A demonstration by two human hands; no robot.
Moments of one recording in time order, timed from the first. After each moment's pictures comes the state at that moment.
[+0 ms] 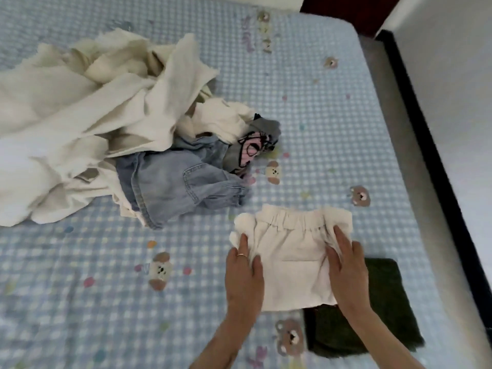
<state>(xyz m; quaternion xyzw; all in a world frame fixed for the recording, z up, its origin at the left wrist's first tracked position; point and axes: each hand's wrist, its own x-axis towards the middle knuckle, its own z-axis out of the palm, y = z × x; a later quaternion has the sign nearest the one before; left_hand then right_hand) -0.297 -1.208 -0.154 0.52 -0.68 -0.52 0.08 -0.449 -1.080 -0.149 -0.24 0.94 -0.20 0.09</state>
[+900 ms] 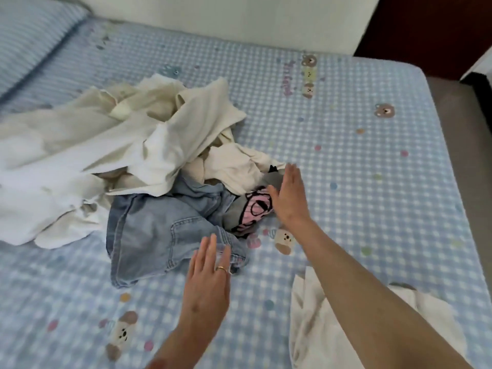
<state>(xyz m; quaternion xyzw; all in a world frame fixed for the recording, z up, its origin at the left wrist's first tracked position) -0.380 -1.320 -0.200 0.46 -0.88 -0.11 0.03 -0.619 -1.391 -0.203 -0.46 0.84 -0.20 0.21</state>
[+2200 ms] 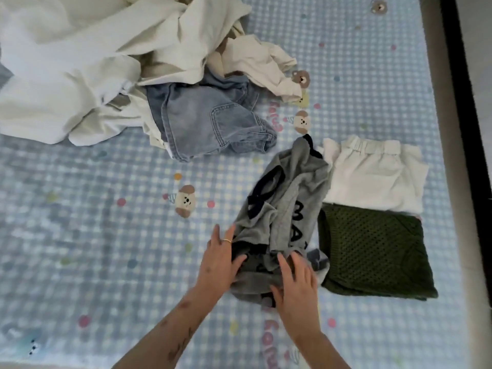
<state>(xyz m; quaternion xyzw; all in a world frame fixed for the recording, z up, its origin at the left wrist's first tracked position) -0.156 -1.182 -0.227 0.44 -0.79 -0.42 -0.09 -0.262 -1.022 -0.203 -0.43 0.88 0.02 0.21</state>
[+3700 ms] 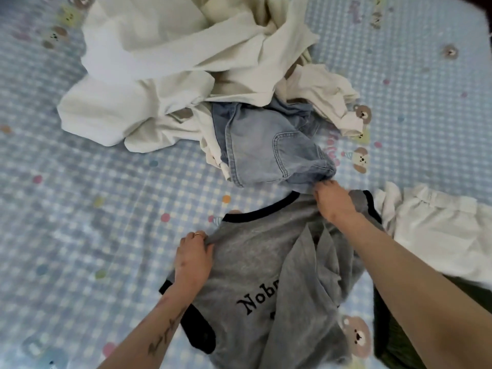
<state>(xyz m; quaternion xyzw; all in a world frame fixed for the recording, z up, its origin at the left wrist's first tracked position) -0.080 -1.313 -0.268 0.61 -0.71 -0.35 -0.03 -0.413 -1.292 -0.244 -0.52 0.83 0.12 0.17</state>
